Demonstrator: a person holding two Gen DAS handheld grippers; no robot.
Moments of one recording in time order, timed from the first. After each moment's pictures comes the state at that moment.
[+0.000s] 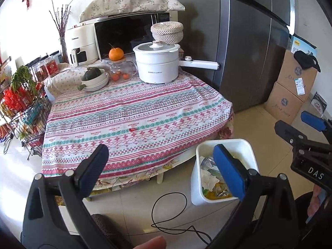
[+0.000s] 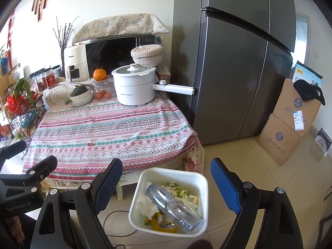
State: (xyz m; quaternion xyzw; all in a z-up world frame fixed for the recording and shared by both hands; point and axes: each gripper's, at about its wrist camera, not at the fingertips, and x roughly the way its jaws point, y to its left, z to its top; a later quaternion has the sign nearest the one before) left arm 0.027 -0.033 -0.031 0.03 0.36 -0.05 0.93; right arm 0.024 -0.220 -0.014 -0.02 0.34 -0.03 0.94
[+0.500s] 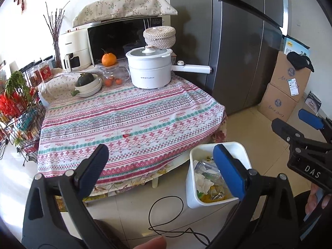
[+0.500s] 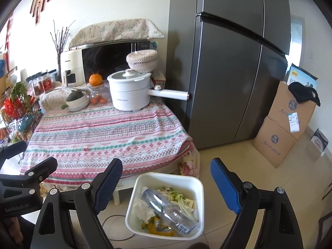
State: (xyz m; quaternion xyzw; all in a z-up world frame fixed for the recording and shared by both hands) left arm 0.026 -0.036 -0.024 0.03 0.34 -0.08 0.94; right arm 0.017 -0.221 -0.005 -0.02 0.32 -0.05 0.95
